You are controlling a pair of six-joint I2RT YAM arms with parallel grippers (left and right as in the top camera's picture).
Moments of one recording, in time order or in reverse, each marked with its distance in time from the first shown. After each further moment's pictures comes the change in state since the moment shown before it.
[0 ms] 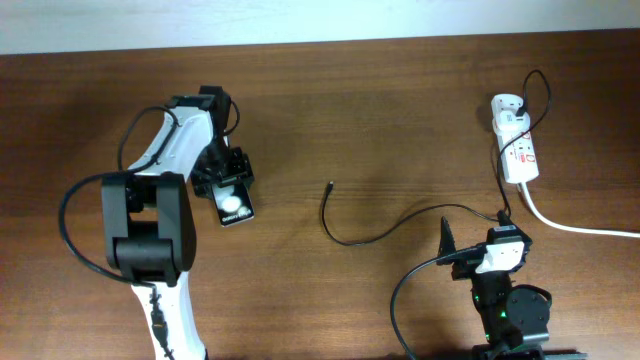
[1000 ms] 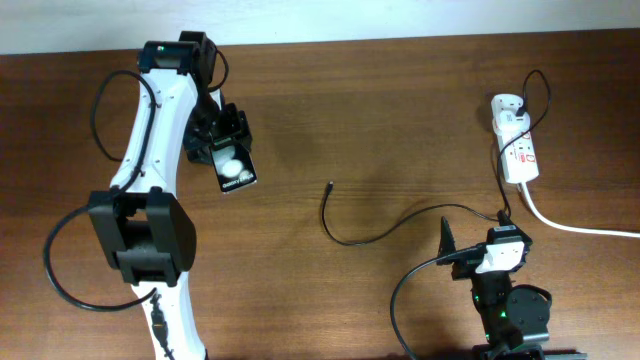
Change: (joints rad) left arm 0.000 0.001 0.451 -0.362 0.127 0.001; right arm 0.000 0.000 0.000 0.000 0.000 0.000
